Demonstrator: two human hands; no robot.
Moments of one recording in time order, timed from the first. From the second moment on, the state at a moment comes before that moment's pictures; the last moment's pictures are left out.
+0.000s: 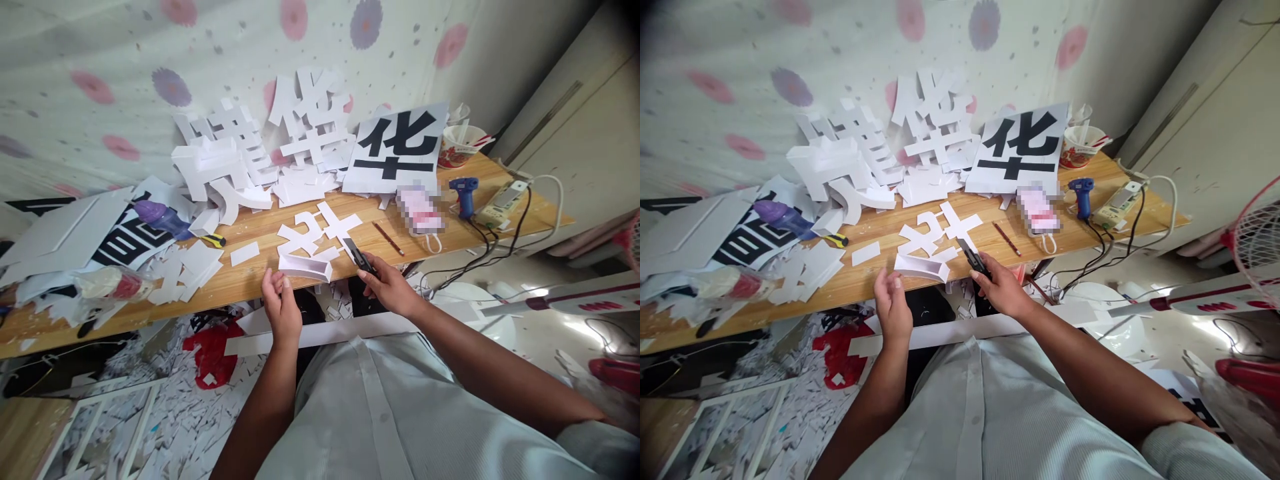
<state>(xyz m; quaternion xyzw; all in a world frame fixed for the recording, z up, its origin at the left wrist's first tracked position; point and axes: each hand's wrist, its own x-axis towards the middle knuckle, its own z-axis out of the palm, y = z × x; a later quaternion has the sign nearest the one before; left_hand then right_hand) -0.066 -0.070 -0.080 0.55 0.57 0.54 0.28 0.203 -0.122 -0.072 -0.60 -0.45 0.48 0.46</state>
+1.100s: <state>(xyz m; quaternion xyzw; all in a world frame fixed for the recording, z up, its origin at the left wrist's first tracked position) -0.139 -0.029 -0.085 0.75 0.51 0.38 0.15 0.136 -0.167 -0.072 -0.46 -0.47 0.63 0.42</state>
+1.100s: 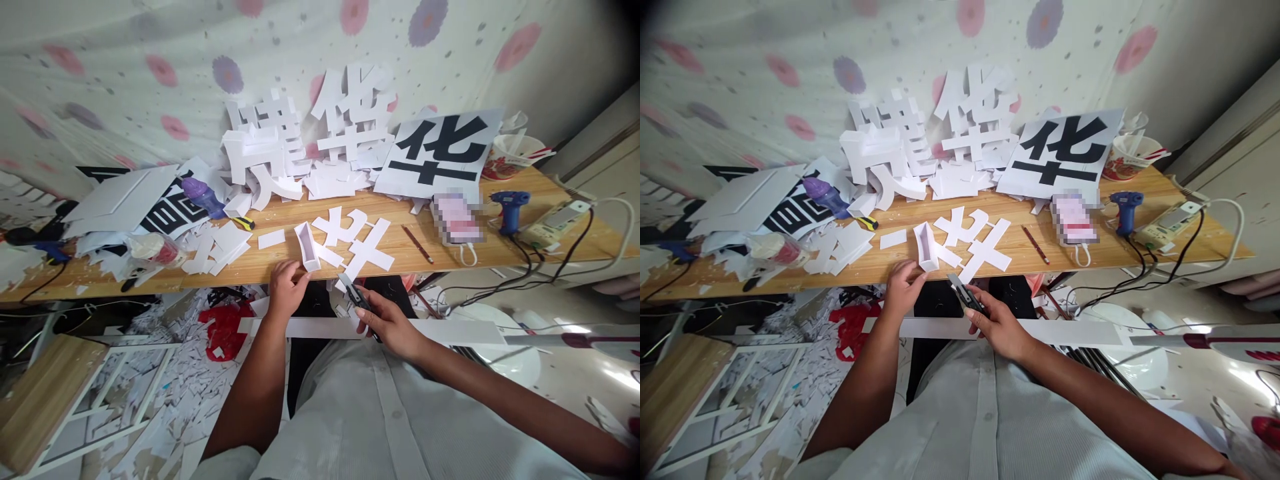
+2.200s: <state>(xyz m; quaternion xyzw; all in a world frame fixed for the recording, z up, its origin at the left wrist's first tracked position) -0.148 -0.013 -0.087 0.75 0.52 0.38 0.16 0.188 -0.134 -0.068 -0.62 -0.45 0.47 0.44</state>
